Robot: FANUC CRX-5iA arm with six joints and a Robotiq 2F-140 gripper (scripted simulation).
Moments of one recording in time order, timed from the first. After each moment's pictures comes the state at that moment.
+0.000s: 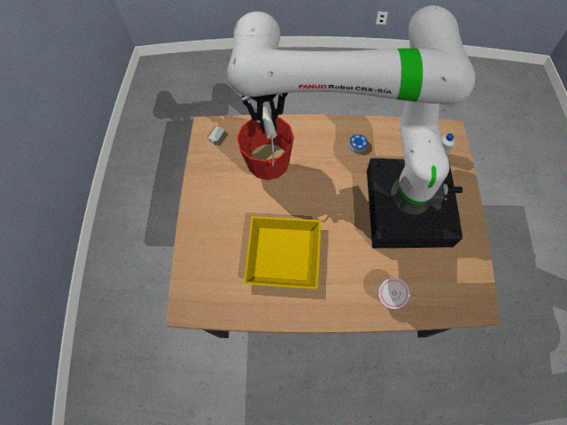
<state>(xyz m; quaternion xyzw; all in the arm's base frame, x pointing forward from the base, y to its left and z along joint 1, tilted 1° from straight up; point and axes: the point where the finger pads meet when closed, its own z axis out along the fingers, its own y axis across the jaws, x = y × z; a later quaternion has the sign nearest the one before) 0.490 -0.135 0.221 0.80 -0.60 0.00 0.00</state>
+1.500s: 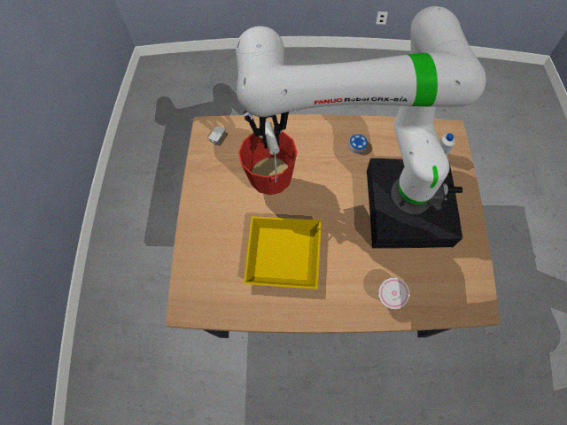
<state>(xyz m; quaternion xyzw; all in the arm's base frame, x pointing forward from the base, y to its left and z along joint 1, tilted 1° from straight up) 0.480 -0.078 0.221 0.80 -0.60 0.00 0.00</state>
